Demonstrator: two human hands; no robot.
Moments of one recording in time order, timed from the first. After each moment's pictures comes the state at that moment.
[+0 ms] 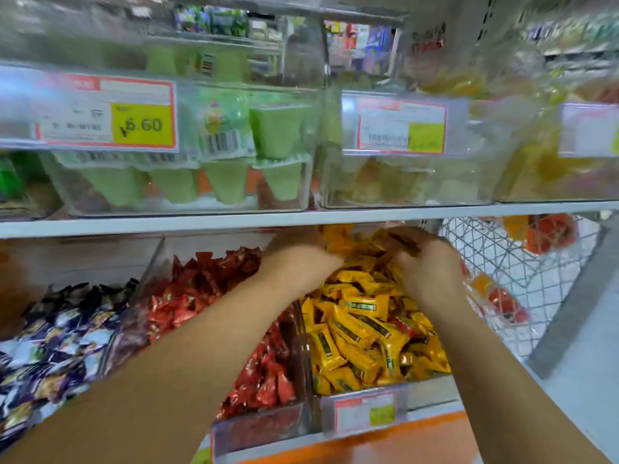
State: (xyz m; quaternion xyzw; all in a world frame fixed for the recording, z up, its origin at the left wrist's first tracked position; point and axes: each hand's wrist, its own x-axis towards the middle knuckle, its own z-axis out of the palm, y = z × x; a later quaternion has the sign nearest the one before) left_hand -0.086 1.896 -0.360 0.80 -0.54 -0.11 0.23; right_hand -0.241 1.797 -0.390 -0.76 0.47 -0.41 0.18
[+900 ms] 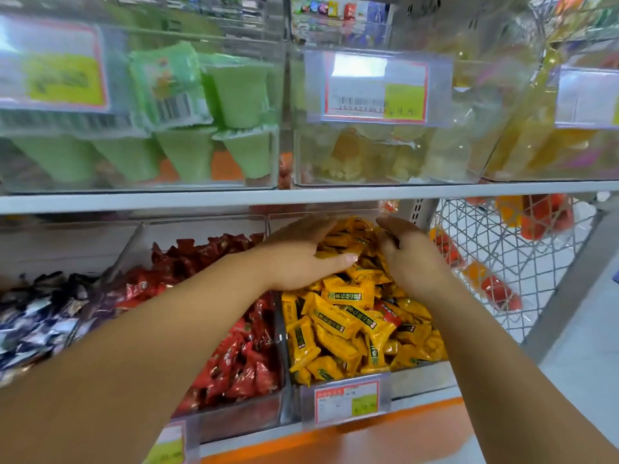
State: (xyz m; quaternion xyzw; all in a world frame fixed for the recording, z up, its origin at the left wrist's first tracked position) left_hand -0.073 1.880 -0.381 0.70 -0.69 -0.10 0.15; right_hand -0.245 1.795 -0.390 -0.83 0.42 -0.31 0.18
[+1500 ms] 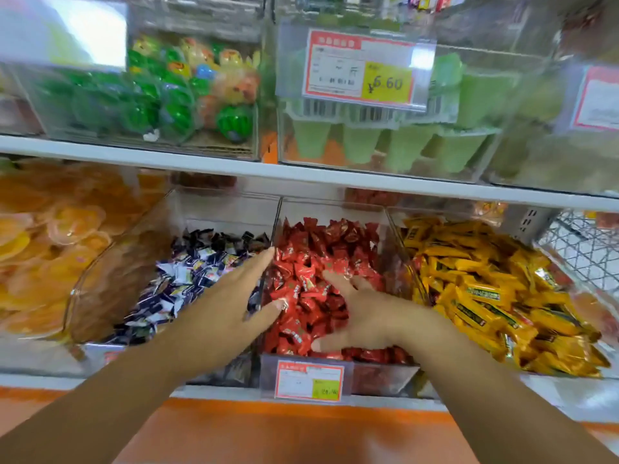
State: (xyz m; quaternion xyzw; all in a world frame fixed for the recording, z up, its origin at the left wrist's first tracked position) left_hand 0.038 2.122 -0.444 0.80 -0.53 -0.09 0.27; right_hand -0.106 1.947 -0.419 -0.92 0.28 0.18 0.19
